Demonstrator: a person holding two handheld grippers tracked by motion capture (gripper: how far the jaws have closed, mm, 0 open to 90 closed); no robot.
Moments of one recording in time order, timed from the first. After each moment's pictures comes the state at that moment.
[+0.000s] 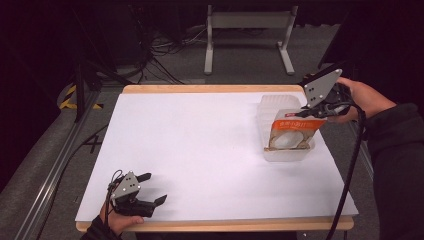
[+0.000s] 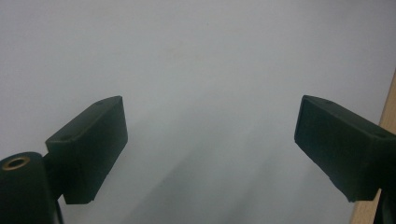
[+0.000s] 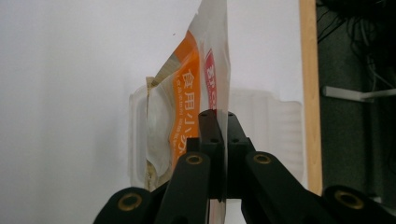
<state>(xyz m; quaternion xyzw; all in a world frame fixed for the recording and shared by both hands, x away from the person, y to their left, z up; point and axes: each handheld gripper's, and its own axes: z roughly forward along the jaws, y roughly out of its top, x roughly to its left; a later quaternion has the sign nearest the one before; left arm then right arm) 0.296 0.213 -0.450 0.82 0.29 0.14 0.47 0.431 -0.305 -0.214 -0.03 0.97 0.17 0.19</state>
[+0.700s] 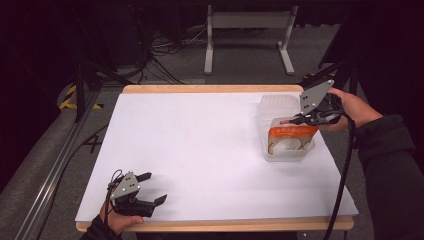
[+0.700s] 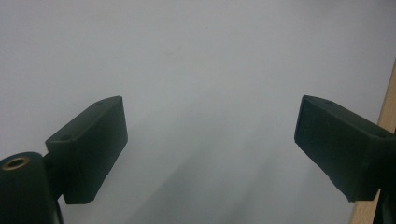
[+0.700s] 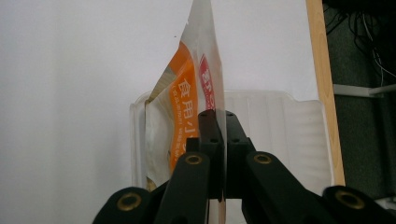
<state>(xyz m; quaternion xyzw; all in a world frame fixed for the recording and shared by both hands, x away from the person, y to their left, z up) 0.297 0.214 -0.449 0.82 0.29 0.14 0.47 0.433 -0.303 -0.245 0.00 0.96 0.19 0.18</state>
